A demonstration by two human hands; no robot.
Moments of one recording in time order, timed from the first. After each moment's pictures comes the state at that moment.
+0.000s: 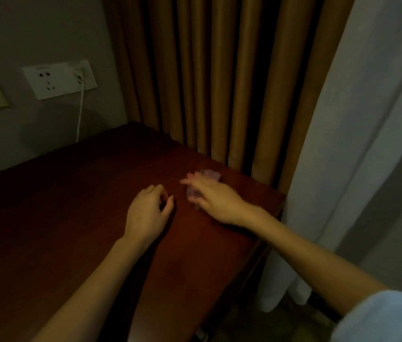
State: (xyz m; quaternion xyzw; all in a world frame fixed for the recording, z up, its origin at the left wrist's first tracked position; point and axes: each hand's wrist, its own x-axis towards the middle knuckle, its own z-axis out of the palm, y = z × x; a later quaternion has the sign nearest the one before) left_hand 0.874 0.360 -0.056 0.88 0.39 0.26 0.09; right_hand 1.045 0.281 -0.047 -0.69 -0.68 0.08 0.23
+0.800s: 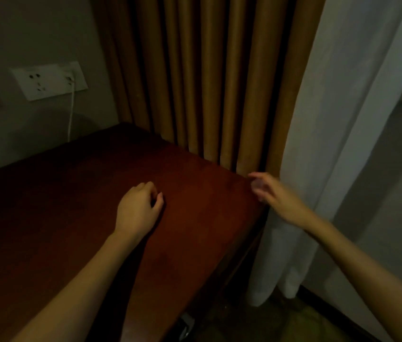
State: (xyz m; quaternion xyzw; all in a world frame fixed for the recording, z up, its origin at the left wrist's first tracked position) left_hand 0.876 0.356 -0.054 0.88 0.39 0.27 0.05; right_hand 1.143 0.166 -0.056 -0.72 -0.58 0.10 0.38
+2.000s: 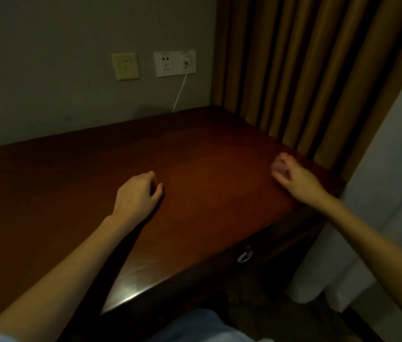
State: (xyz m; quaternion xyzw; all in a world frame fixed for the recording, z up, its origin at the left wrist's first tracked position) left_hand 0.677 0.298 -0.049 0.82 0.52 0.23 -0.03; right_hand 1.035 0.217 -0.040 -0.73 -0.61 0.11 0.29
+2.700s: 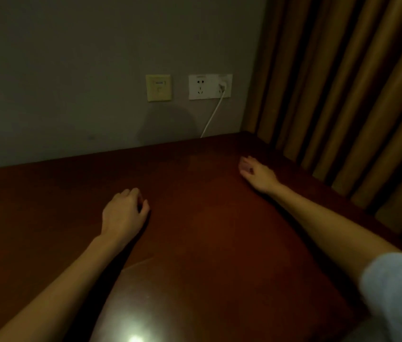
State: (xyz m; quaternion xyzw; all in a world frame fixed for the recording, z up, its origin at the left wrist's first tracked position) left_hand 0.614 0.395 -0.048 0.74 0.63 0.24 -0.04; right_hand 0.969 0.460 -0.040 -0.69 -0.68 0.10 0.22
